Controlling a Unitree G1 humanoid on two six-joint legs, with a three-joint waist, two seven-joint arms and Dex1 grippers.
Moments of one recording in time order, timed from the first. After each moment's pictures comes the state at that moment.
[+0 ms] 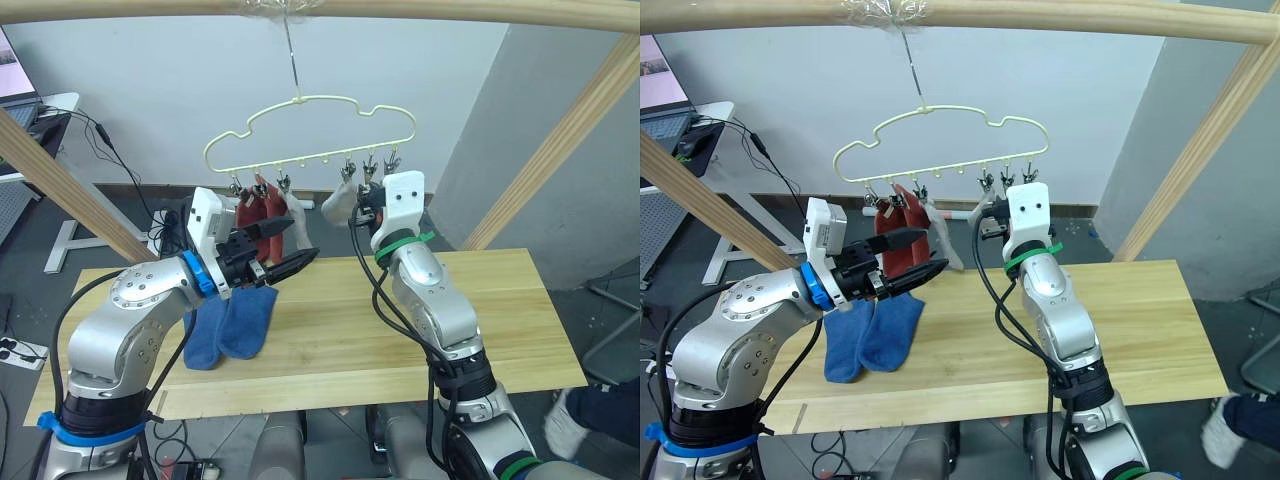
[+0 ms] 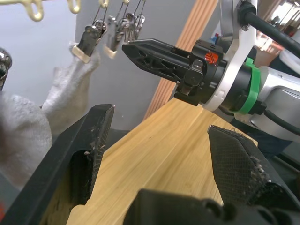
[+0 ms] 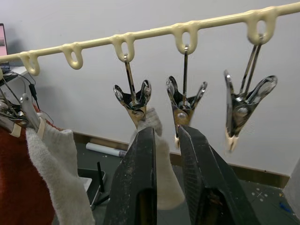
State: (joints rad) left arm -0.31 0.61 0.13 -0.44 -0.61 0.65 -0.75; right arm -0.56 0.06 0.17 -0.11 0.05 0.44 -0.05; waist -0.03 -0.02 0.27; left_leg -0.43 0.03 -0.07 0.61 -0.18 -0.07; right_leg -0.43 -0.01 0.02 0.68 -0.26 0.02
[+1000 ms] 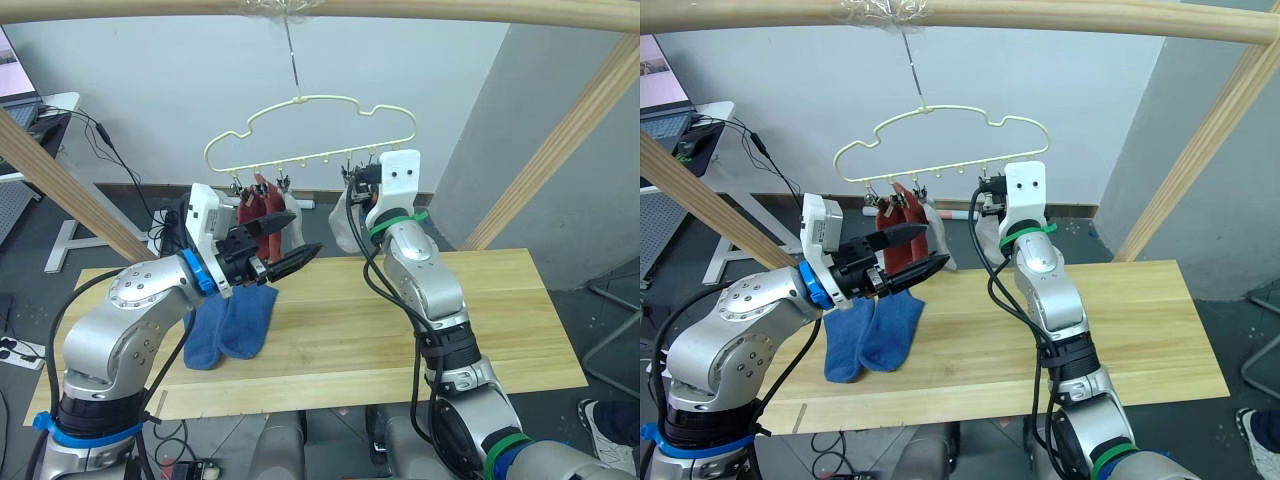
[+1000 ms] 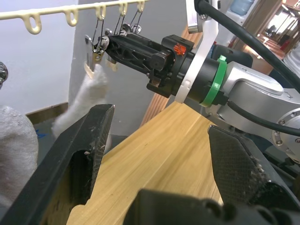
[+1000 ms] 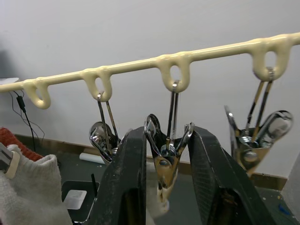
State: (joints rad) left arm -0.32 0.63 0.13 -0.47 -0.67 0.66 -0.69; right arm -0.69 0.12 0.09 0.07 0.02 0.38 -0.07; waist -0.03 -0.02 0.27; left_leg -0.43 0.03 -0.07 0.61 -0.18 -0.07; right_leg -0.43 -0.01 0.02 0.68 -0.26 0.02
